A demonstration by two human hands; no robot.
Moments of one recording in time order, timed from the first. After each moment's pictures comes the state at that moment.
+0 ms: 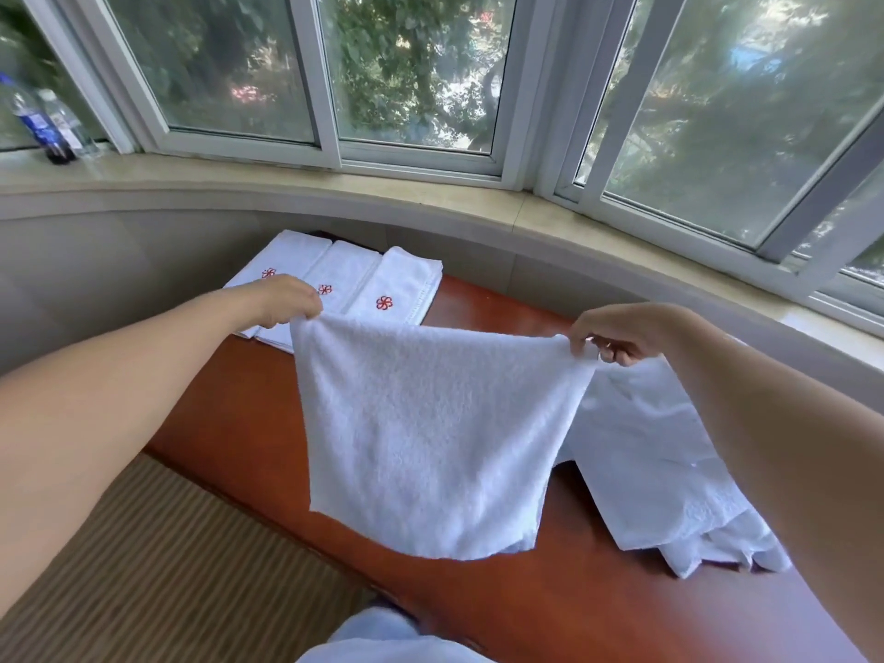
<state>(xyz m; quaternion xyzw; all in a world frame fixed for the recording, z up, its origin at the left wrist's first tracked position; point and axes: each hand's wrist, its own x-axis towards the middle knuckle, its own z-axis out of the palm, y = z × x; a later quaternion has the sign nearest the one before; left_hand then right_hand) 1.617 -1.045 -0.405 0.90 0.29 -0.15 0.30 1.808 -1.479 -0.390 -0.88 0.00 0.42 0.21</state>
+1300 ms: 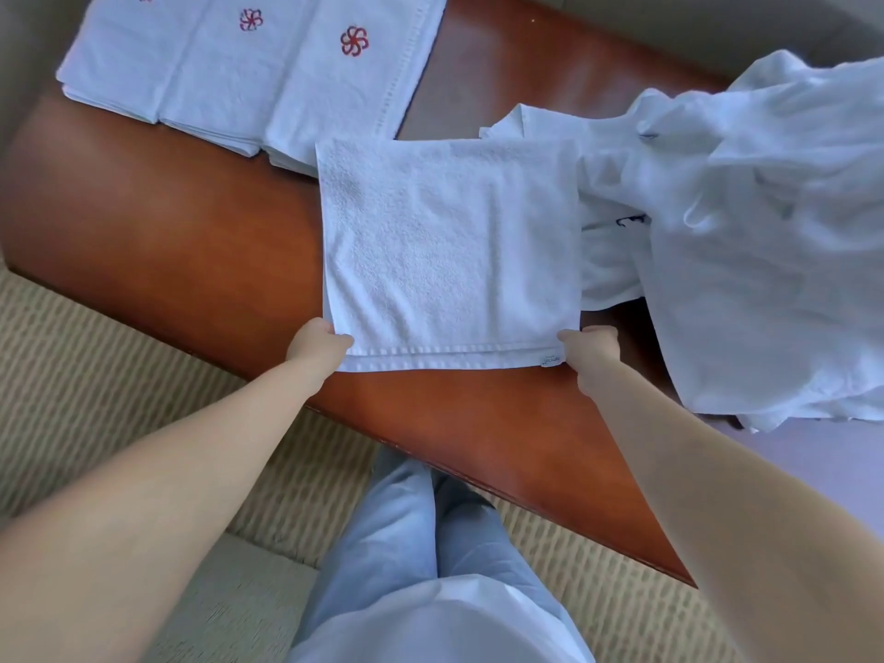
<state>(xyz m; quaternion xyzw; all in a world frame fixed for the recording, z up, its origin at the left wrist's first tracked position) 1.521 -1.151 -0.761 0.76 0.51 -0.21 0.34 1.687 -1.489 -0.759 -0.81 0.33 0.33 0.37</state>
